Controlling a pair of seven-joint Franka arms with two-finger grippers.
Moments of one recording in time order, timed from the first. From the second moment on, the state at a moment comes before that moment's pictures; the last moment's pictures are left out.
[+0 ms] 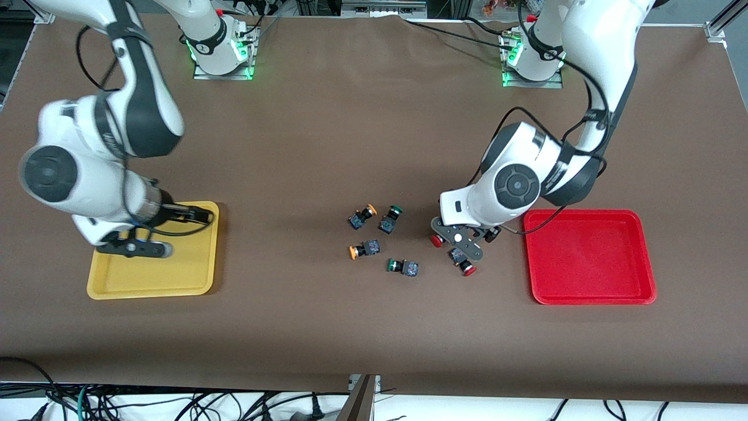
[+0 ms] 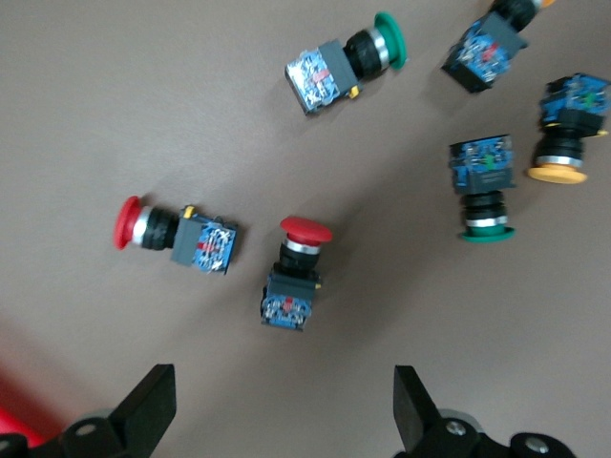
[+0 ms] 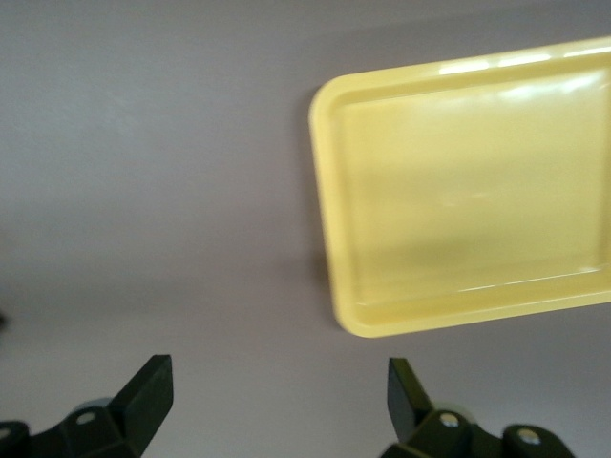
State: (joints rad) left arm -0.21 0.63 -0.28 -1.50 0.06 1.99 0.19; right arm 0.19 0.46 0.04 -1.47 -0.03 1.81 0.37
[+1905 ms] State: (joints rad) left arm -0.21 0.75 -0.28 -1.56 0.15 2.20 0.10; right arm 0.64 0.82 0.05 -1.47 0.01 2.34 1.28
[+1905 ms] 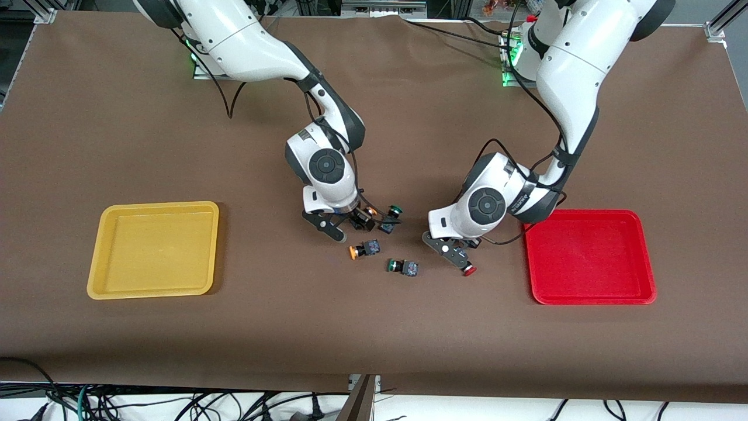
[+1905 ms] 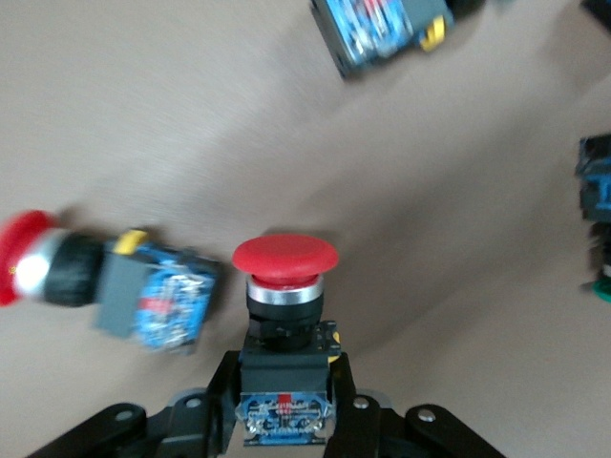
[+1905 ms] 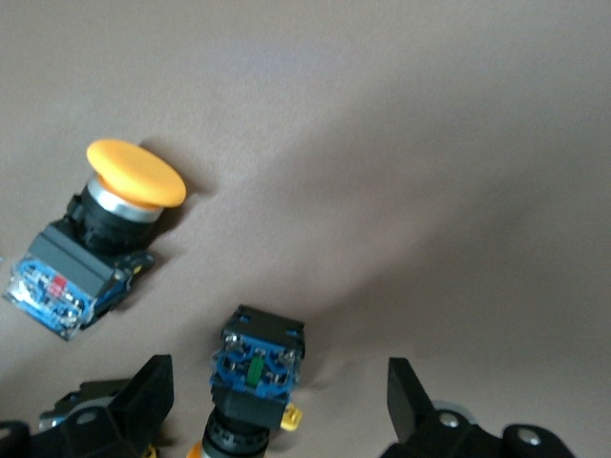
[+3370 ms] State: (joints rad) left arm 0.26 0.58 -0.27 -1.59 0.07 2.06 -0.22; right arm 0.44 0.79 0.03 -1.43 0.01 2.24 0.79
